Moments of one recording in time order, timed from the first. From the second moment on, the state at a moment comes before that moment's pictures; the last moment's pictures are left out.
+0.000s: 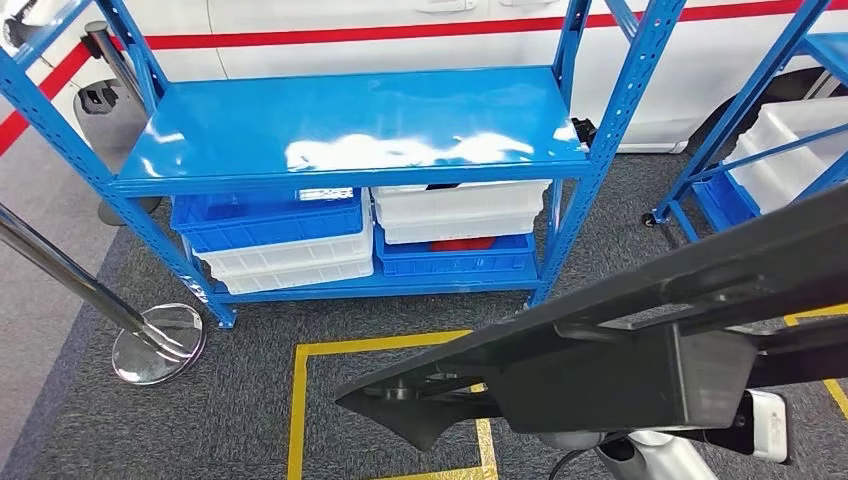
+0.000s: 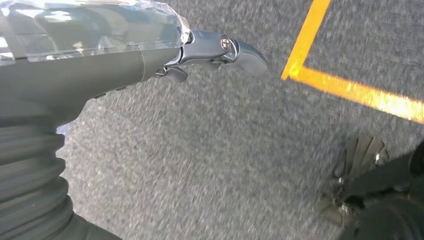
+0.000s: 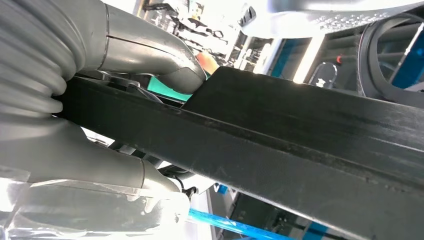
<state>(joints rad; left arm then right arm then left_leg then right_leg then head) -0.13 0.18 -1.07 -0.11 -0.02 0.17 -0.40 -0.20 -0.27 0.45 -1.96 -0.27 0.59 -0.62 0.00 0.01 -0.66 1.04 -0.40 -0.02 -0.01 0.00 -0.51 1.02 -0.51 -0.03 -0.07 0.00</state>
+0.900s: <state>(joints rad) -0.13 0.19 -1.08 -0.11 -0.02 0.19 -0.42 -0.17 -0.19 0.43 -2.01 -0.20 0.60 -0.62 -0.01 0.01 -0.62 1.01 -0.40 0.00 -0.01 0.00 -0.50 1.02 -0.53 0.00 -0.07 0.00</state>
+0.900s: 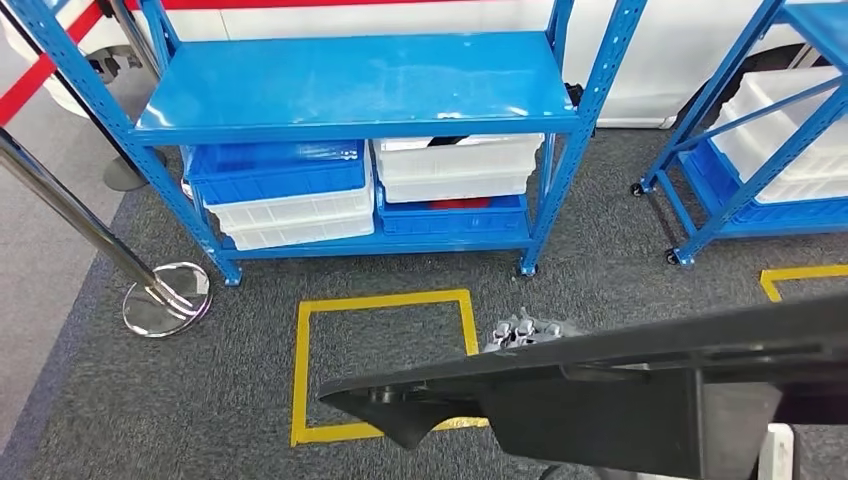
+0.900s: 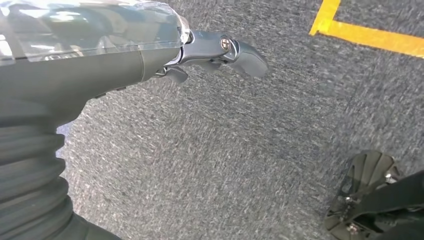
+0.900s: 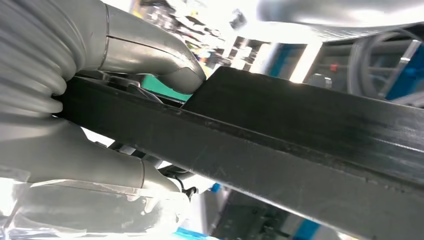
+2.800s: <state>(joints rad) -0.09 0.22 -0.94 -0.10 -0.02 0.24 -0.33 -0.14 -0.14 0.35 -1.97 -0.13 0.60 -0.62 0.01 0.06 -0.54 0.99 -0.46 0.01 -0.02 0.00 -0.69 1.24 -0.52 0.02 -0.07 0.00</state>
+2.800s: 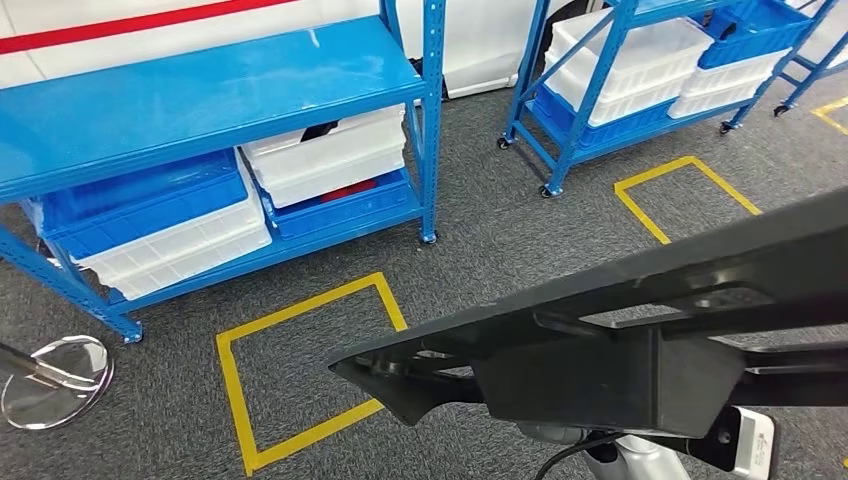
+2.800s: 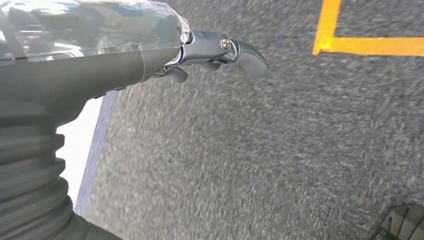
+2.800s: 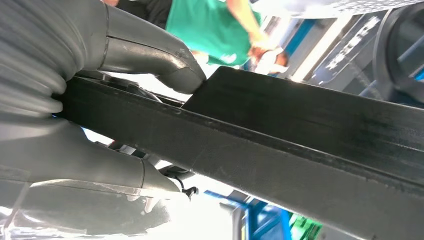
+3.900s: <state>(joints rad) -0.12 0.26 -1.03 -0.10 -0.02 0.24 -0.34 -0.08 -0.15 0.35 -2.09 -0.09 0.52 -0.62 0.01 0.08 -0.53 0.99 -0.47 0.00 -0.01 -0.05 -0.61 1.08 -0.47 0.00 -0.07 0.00</state>
